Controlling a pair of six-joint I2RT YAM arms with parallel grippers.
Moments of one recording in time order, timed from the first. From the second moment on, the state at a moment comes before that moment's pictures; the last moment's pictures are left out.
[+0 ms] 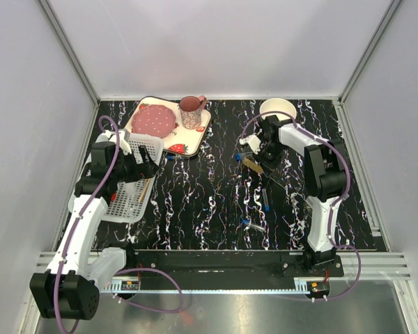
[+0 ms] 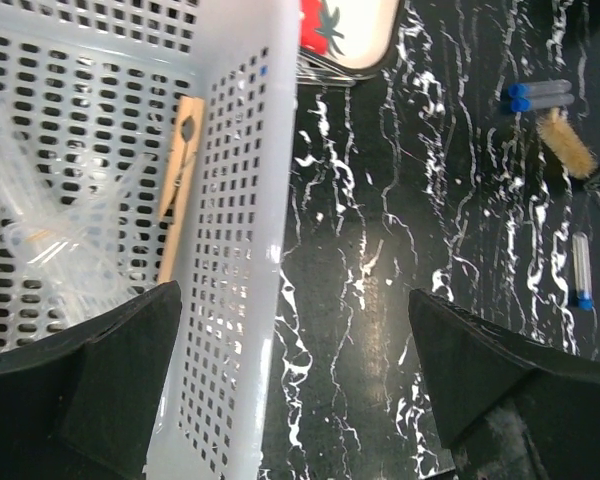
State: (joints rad) left arm -0.03 0.94 0.83 -0.57 0.25 -0.29; right arm 0.27 2.07 1.51 -0.93 -0.24 -0.69
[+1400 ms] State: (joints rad) left arm -0.88 1.72 1.15 0.29 0.33 -0.89; right arm -0.11 1.41 0.95 -0.35 -1.33 0.14
